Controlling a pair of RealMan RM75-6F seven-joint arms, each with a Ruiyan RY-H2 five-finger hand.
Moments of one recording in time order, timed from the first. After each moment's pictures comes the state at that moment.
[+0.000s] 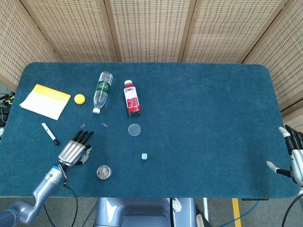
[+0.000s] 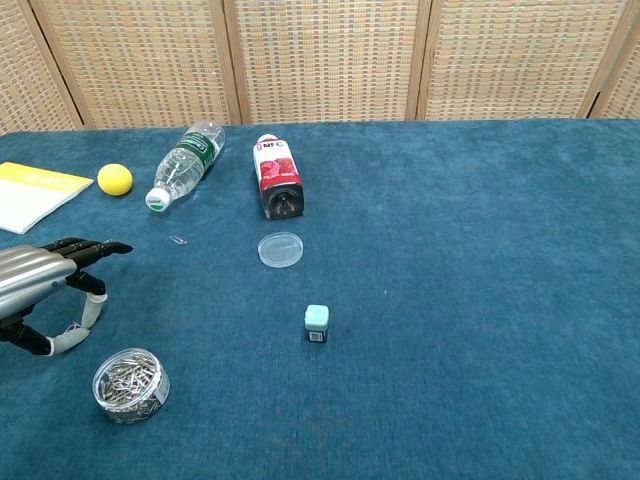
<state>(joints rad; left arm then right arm) -0.47 -1.63 0.06 -1.02 1.55 1.09 0.02 0.09 -1.03 0.11 -1.58 -1.45 1.46 0.16</state>
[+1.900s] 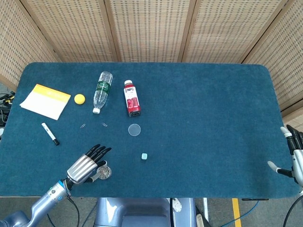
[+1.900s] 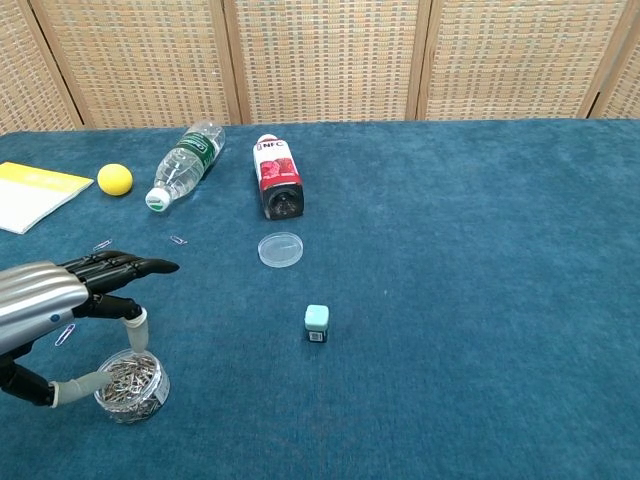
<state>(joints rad) -0.45 -1.52 0.16 -1.30 1.78 1.24 0.03 0.08 -1.02 0.11 -1.58 -1.45 1.47 0.18</state>
